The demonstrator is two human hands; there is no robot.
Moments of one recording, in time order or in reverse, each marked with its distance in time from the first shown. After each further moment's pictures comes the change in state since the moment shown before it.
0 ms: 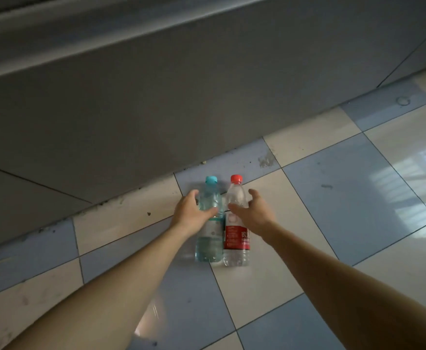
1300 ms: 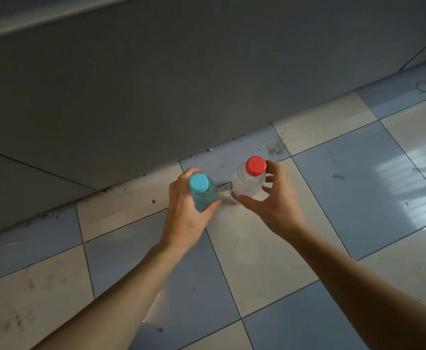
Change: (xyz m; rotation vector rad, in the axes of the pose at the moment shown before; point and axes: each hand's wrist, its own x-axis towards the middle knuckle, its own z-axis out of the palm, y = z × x) left_hand -0.039 -0.024 -0.008 -0.144 0.364 0.526; right_hand -0.027 0.002 -0.018 0.032 0.186 -0.471
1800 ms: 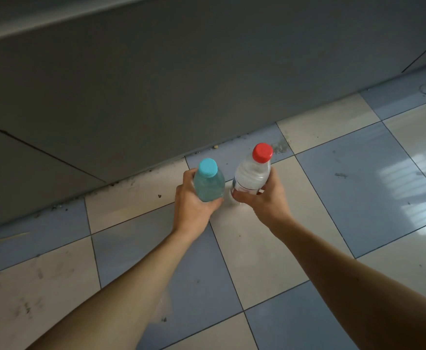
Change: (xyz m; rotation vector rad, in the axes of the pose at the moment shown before) left_hand 0.003 0.003 0.005 -0.099 -0.001 -0.336; right_hand 0.000 0.006 0.027 0.267 -0.001 0.143
